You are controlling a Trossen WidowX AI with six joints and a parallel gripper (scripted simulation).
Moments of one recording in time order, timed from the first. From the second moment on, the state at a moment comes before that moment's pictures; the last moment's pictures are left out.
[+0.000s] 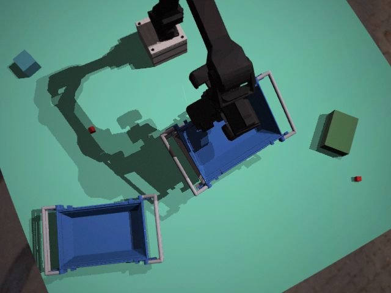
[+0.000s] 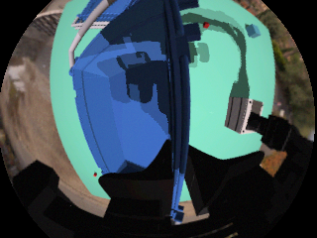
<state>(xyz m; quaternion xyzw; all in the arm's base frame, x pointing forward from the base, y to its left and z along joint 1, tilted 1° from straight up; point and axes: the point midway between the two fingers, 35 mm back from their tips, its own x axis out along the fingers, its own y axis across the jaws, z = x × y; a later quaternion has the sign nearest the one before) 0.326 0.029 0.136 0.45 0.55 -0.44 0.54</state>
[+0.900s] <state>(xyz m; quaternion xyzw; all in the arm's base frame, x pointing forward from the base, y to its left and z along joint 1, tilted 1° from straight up) 0.328 0.029 0.111 0.45 0.55 -0.44 0.54</state>
